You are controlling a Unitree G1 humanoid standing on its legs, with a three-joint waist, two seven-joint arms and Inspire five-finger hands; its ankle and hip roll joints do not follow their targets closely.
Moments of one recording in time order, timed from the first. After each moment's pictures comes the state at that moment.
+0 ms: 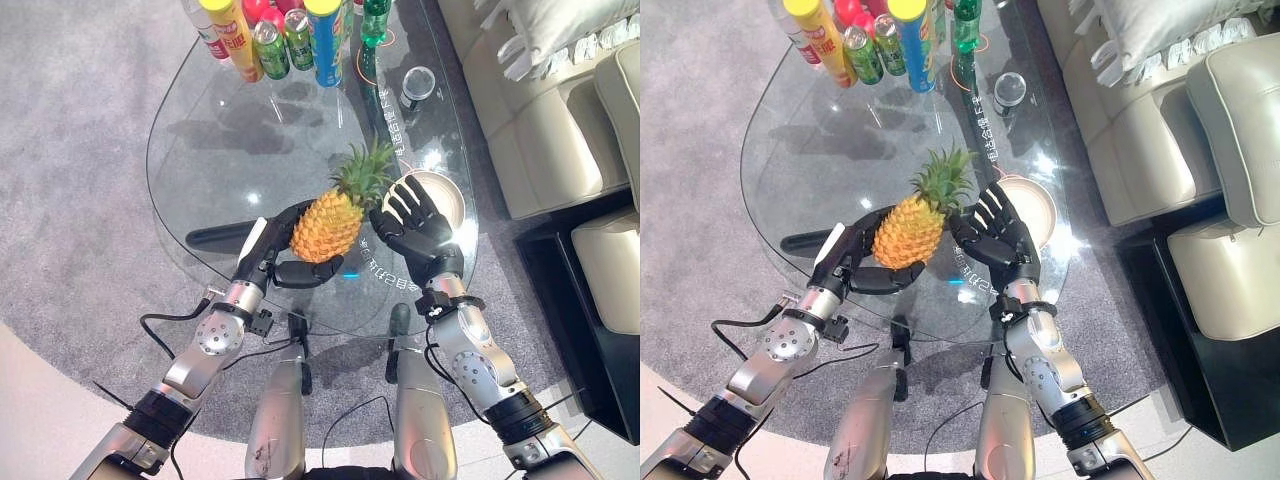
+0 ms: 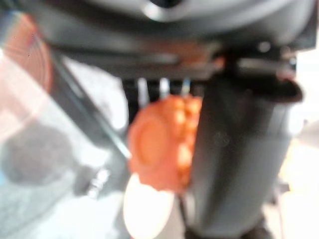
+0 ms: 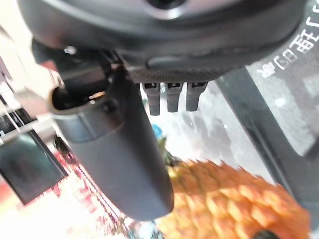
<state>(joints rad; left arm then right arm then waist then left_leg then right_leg) -0.29 0.61 -0.42 0.03 -0.29 -0.15 0.14 -0.31 -0.41 0.36 0.06 0.88 -0.16 -0.15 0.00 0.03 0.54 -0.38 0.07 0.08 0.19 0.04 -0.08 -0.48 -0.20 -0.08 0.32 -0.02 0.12</state>
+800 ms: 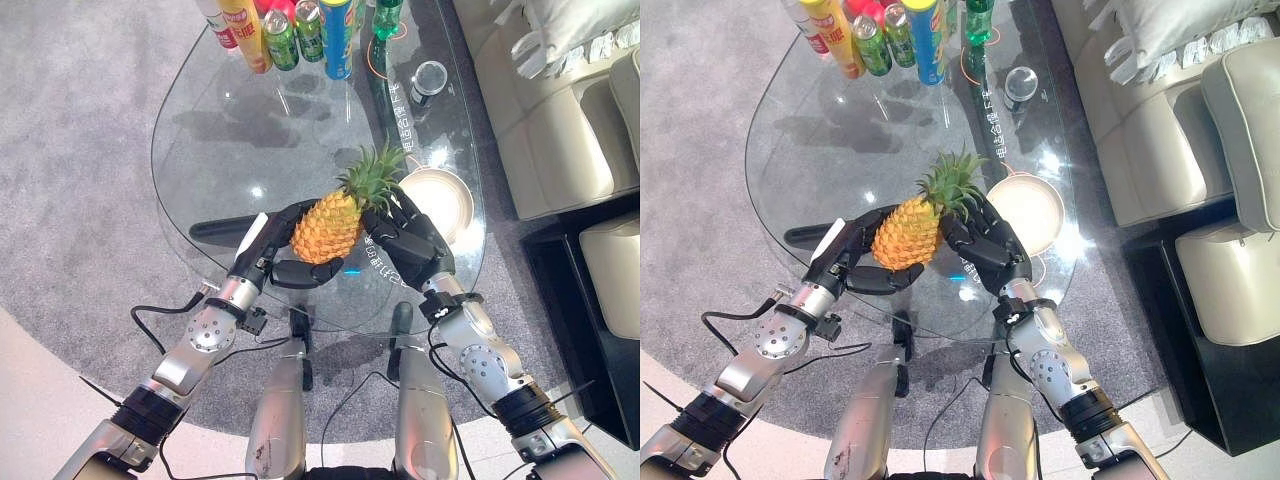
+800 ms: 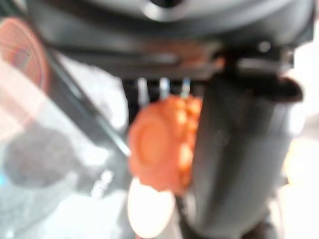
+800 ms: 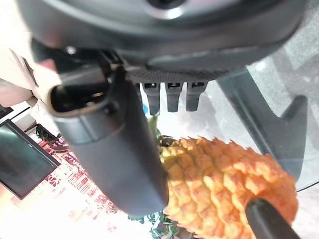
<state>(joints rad) -0.30 0.65 -0.42 0.03 -0.30 -0.16 0.09 -0.34 -0.43 0.36 0.11 1.07 -0.13 0.00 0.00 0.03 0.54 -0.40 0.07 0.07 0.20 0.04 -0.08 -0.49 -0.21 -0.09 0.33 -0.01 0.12</state>
